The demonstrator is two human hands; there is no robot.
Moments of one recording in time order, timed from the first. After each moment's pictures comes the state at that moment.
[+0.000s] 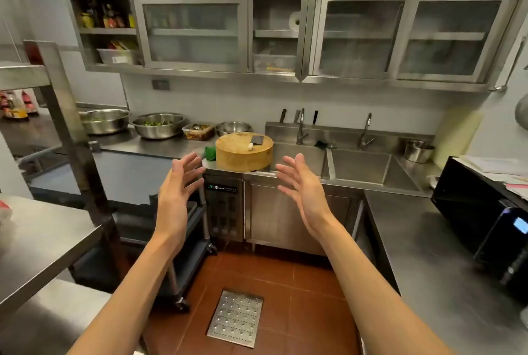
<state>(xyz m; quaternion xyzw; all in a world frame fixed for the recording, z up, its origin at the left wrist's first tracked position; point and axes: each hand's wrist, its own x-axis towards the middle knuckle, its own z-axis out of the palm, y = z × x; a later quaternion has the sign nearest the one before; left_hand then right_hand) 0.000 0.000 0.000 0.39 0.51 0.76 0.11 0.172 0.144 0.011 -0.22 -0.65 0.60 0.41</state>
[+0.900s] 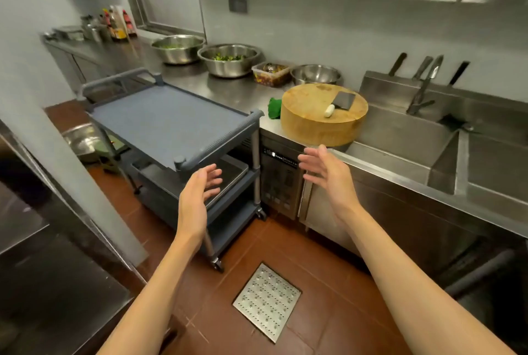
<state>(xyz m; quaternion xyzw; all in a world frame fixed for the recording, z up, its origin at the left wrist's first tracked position) -0.212 0.253 -0.169 0.17 0.66 0.73 0.04 -0.095 0.469 -0.121 -0.20 -0.67 0.67 0.25</state>
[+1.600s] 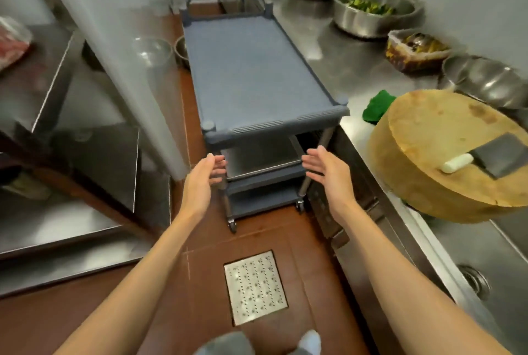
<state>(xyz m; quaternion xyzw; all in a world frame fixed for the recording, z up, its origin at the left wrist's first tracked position) -0.358 0.377 -0.260 -0.16 0.68 0.71 -0.06 -0.381 0.626 -0.226 -0.11 -0.71 0.70 -0.03</state>
